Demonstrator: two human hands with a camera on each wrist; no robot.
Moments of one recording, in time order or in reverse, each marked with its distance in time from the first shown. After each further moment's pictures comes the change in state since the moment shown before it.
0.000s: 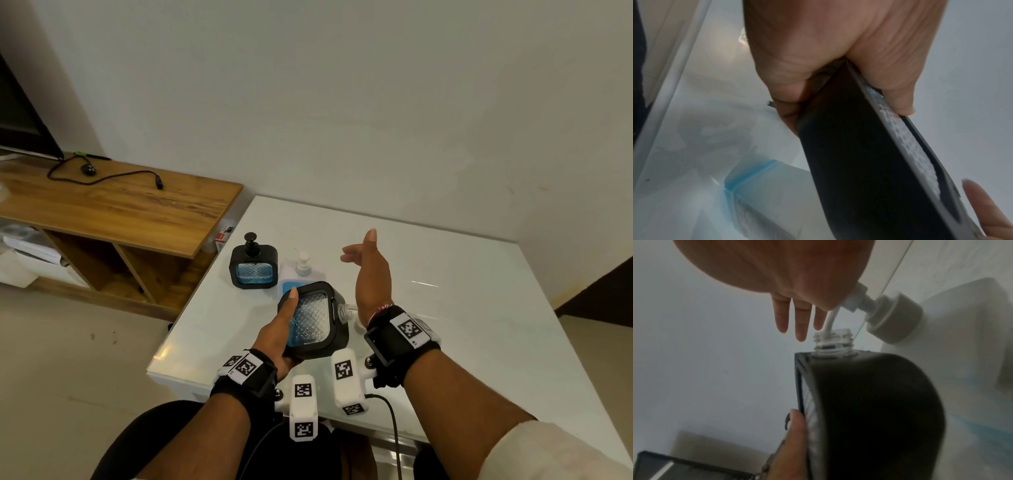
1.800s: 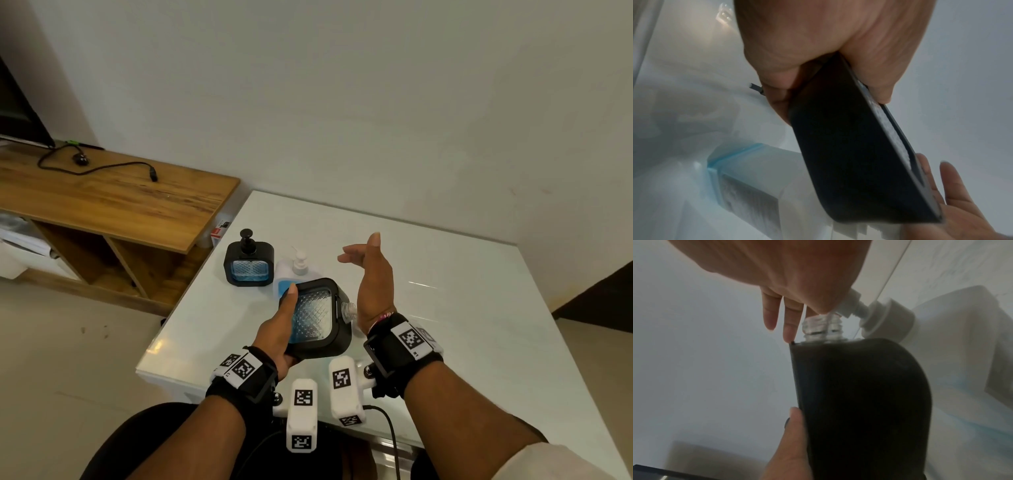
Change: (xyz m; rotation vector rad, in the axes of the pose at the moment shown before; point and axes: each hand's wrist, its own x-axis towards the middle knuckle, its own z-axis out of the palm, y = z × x) left_hand -0.010 0.002 0.019 0.108 0.079 0.038; right_hand 0.000 0.008 -0.003 0.126 -0.014 -0.112
